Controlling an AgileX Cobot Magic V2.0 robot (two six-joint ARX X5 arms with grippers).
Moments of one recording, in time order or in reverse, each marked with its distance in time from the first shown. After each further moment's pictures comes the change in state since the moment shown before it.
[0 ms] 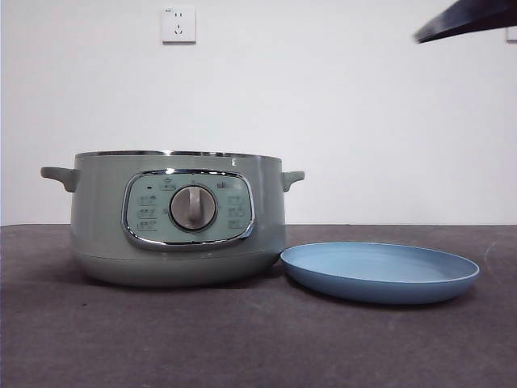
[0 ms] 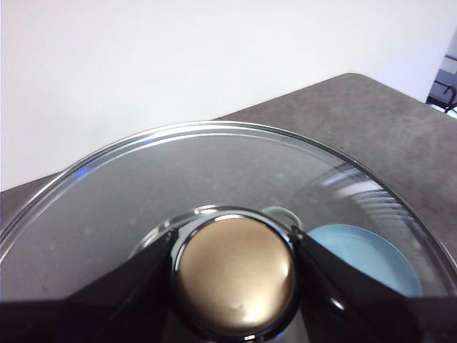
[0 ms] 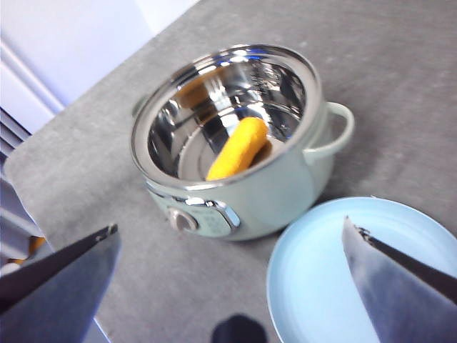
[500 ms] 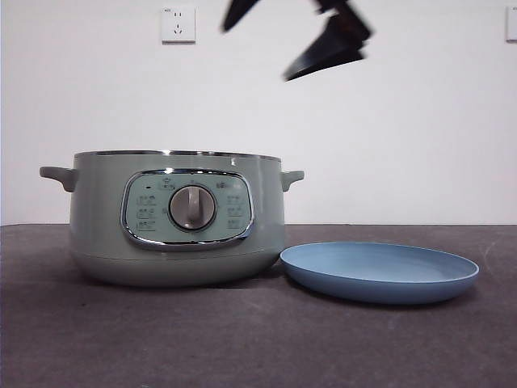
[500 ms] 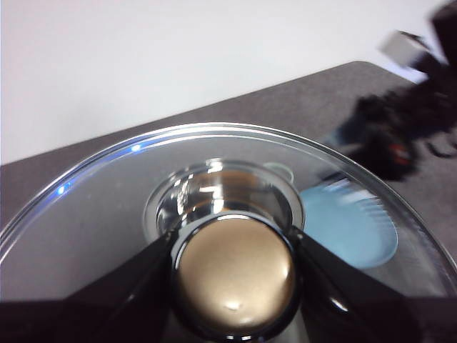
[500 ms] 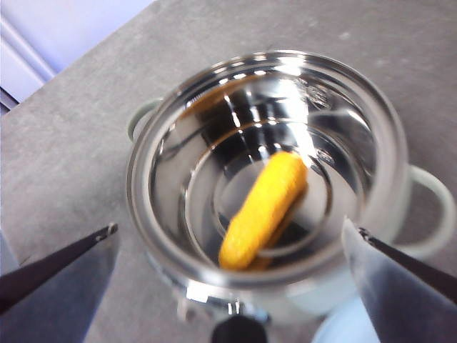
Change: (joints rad) left arm 0.011 -0.315 0.000 -0.335 -0.059 0.000; right arm 0.321 0.499 0.395 0.029 0.270 0.055
